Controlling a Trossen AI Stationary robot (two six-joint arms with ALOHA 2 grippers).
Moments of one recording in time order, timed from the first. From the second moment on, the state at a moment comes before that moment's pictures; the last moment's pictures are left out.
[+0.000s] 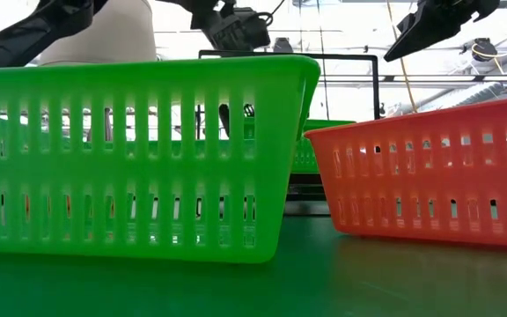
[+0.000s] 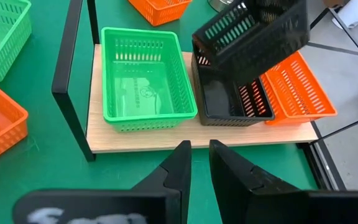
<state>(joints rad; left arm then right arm) 0.54 2.16 2.35 -1.37 0.55 0.62 0.01 0.76 0.81 -0.71 0.23 -0.13</state>
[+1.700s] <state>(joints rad) 0.43 2.16 2.33 -1.43 0.39 0.45 0.01 0.76 0.73 -0.68 0.23 -0.10</state>
